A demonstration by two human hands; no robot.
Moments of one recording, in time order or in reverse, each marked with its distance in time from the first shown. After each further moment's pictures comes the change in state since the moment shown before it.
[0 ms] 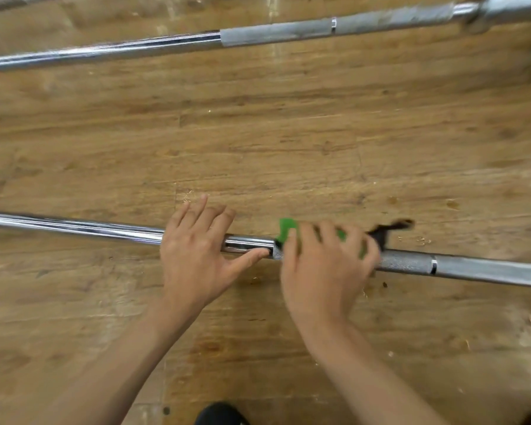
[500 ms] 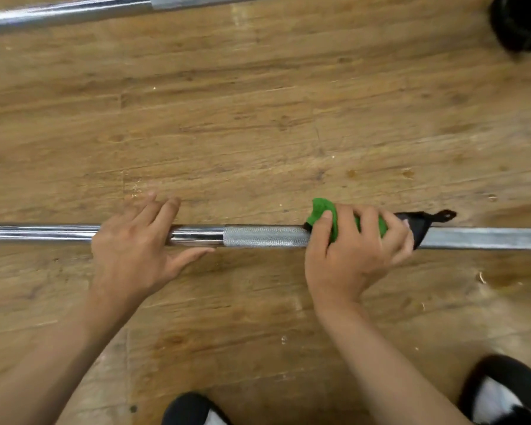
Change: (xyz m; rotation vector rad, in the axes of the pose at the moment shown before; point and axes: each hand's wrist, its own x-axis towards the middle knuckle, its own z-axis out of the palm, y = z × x) left_hand 0.000 -0.009 -0.008 0.086 -0.083 0.132; right_hand -0.002 0.086 0.012 0.029 0.370 0.213
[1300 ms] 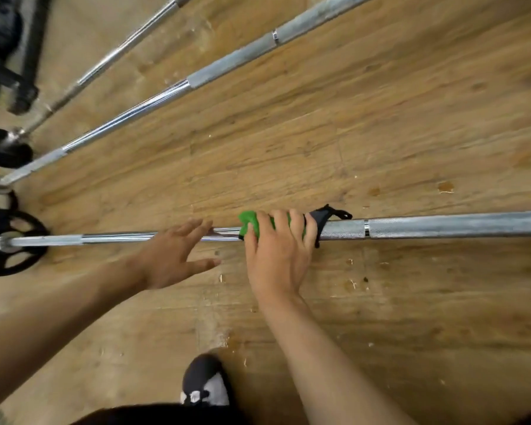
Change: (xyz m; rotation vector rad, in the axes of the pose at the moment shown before) left_hand 0.076 -0.009 -0.089 -0.019 -1.005 -0.108; right_hand 0.024 -0.077 0.011 0.363 -0.498 -0.068
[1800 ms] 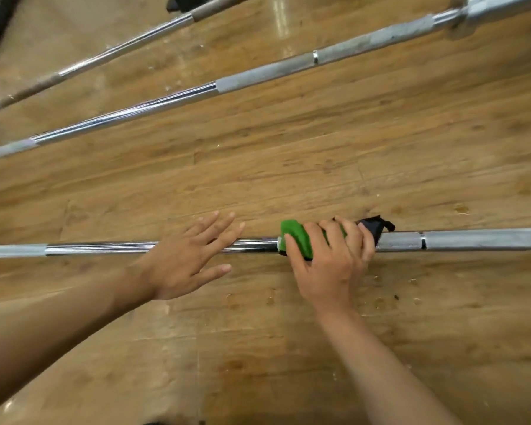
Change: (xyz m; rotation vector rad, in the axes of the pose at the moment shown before) left_hand 0.031 -0.068 0.043 0.096 0.284 0.467; right_hand -0.008 0.018 0.028 -0.190 0.344 -0.165
